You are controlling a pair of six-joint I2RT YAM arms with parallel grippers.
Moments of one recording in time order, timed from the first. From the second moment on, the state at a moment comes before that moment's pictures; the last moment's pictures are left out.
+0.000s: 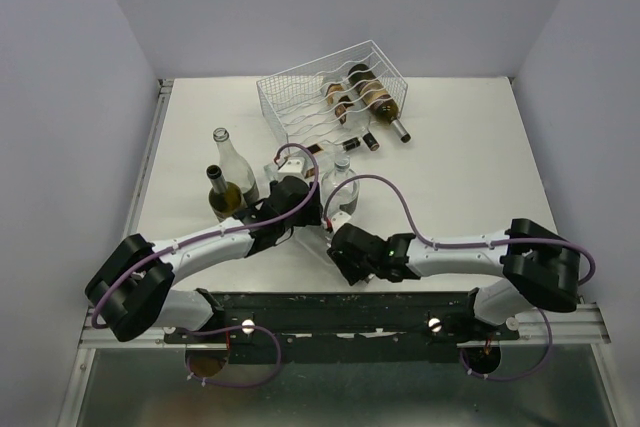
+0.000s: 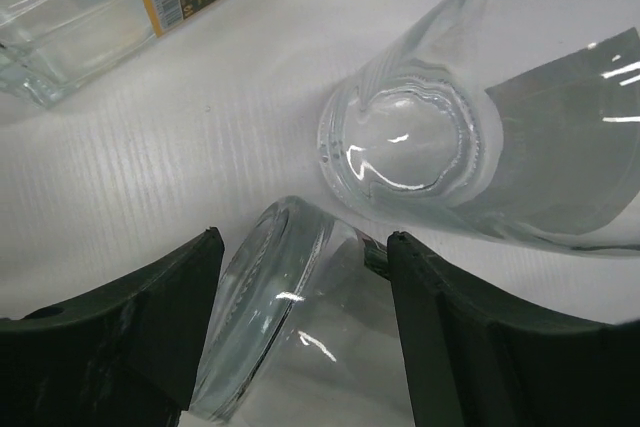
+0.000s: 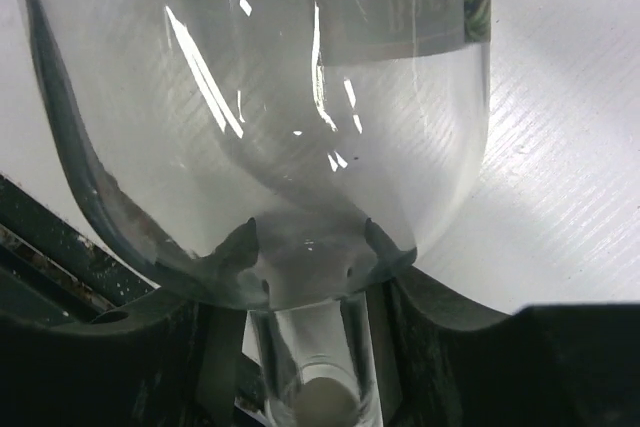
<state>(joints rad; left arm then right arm) -0.79 1.31 0.64 0.01 -0.27 -0.58 1.17 1.49 0.71 -0.23 0.22 0.35</state>
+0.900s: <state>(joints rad) -0.78 1.00 0.60 -0.17 -0.44 -0.54 1.19 1.33 0.71 -0.43 0.25 0.41</state>
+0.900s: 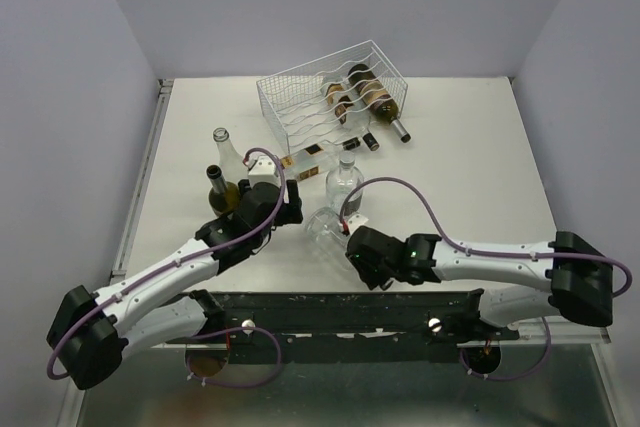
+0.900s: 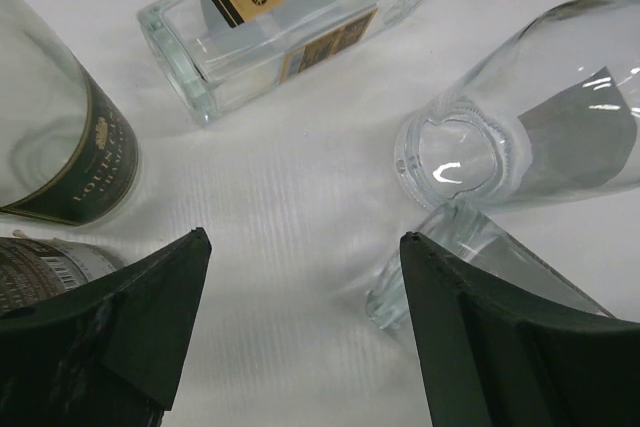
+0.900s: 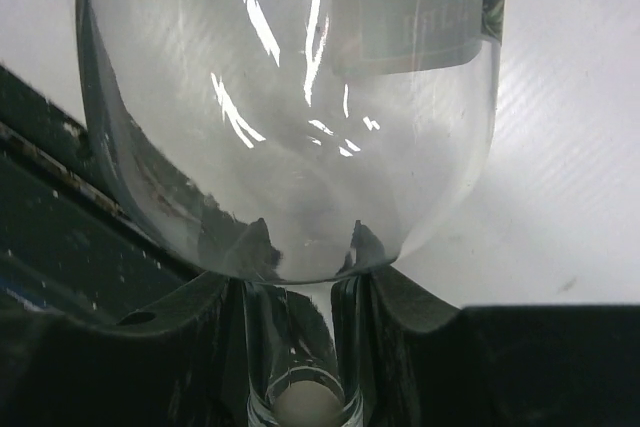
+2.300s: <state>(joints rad) -0.77 0.68 0.68 -0.32 -0.38 -0.52 0.70 1.28 1.31 -0.68 0.59 0.12</state>
